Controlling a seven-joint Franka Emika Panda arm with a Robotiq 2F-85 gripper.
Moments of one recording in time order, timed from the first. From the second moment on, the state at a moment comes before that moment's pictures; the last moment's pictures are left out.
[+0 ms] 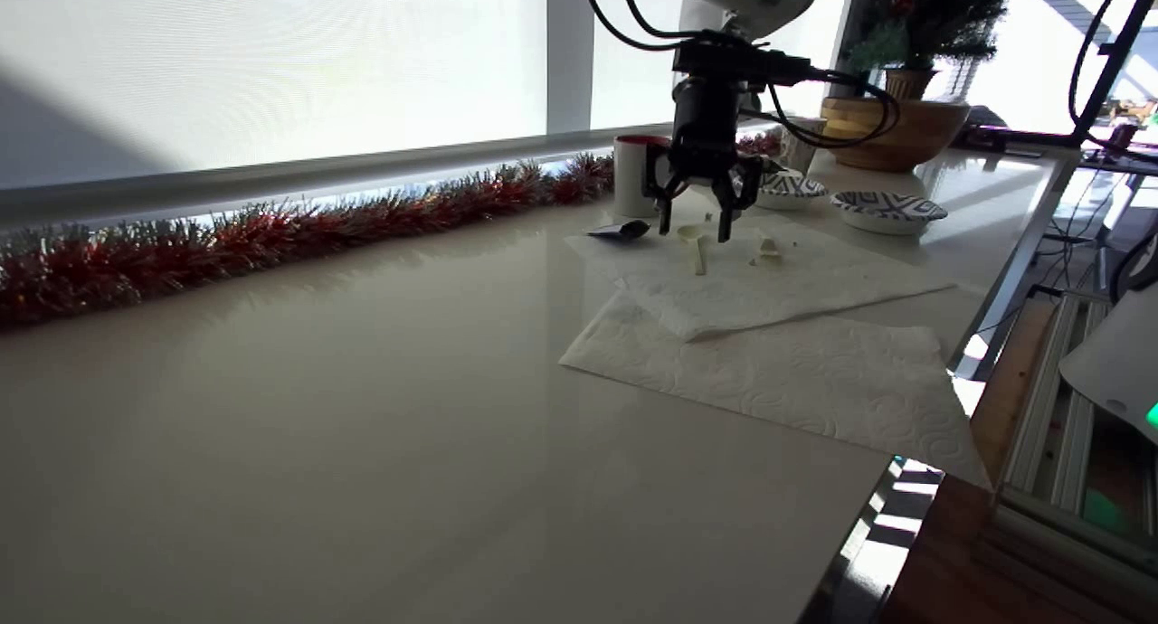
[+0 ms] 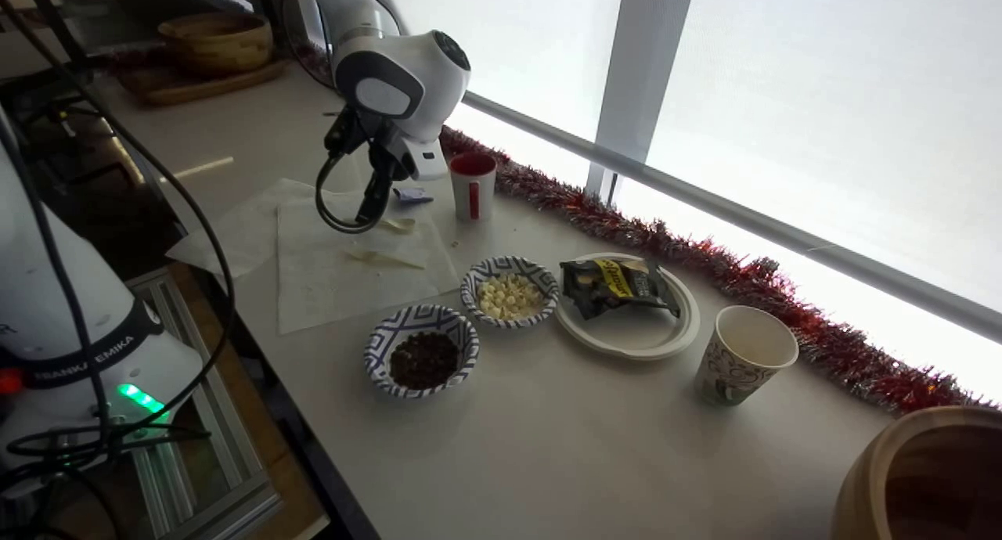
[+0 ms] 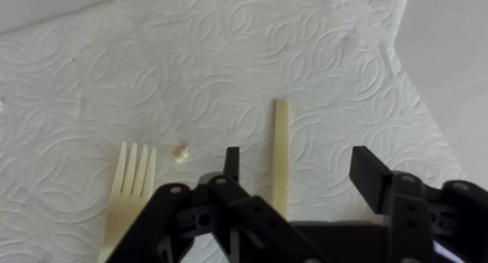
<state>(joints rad) 0.00 0.23 0.01 -2.38 0.54 2.19 0.36</state>
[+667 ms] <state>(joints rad) -0.01 0.24 0.01 -2.37 0.54 2.21 0.35</state>
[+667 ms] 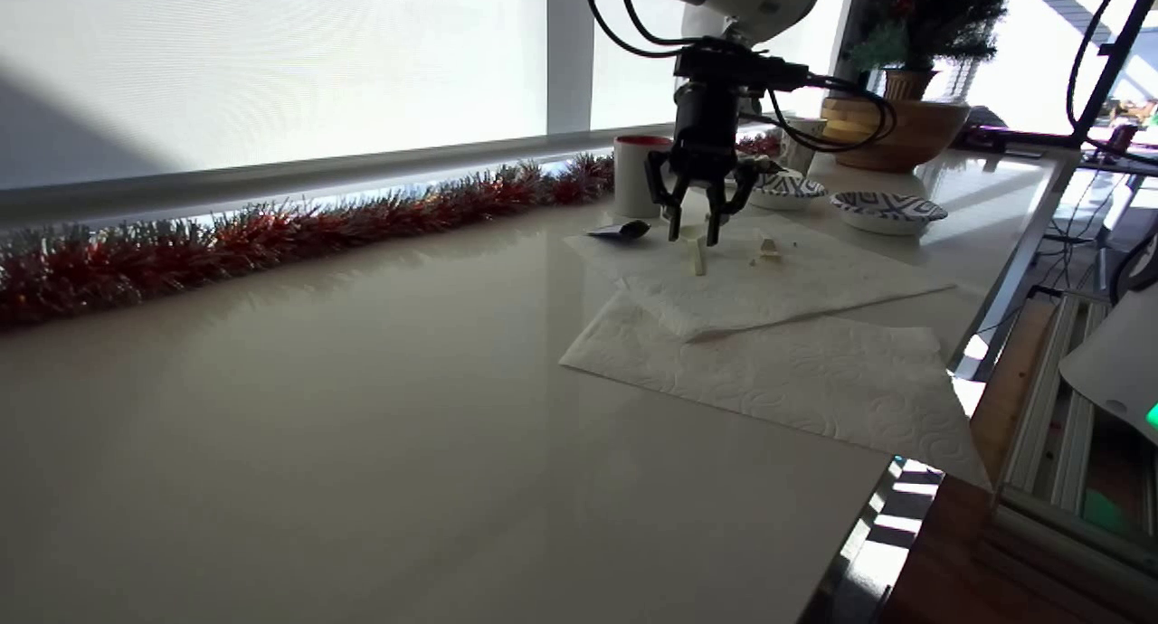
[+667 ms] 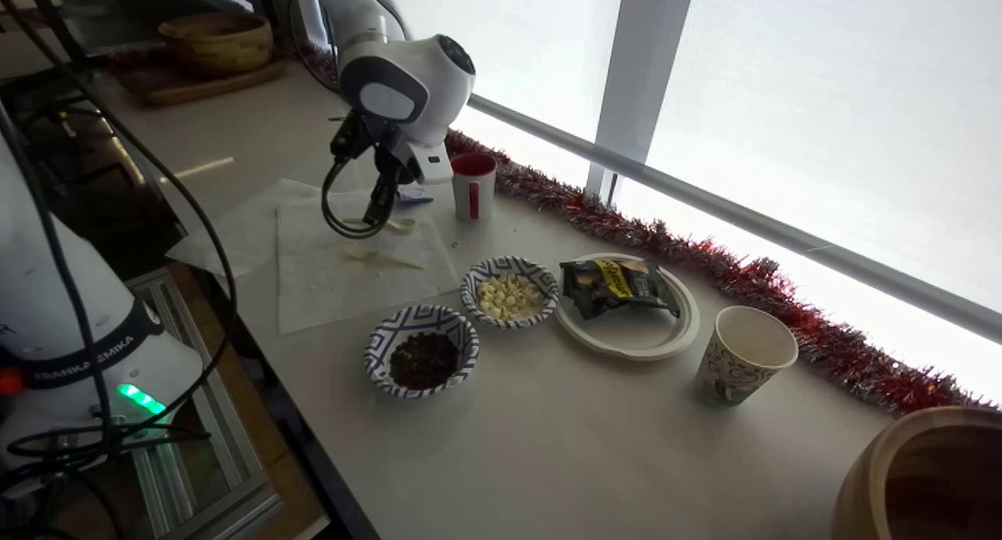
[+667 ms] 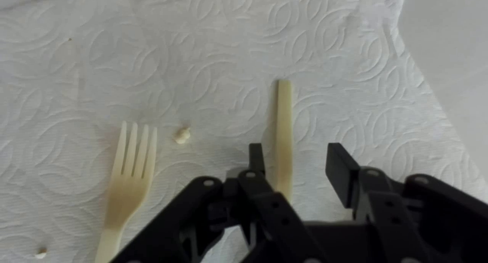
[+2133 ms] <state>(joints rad) -0.01 0.18 0.00 -2.38 0.54 2.25 0.40</state>
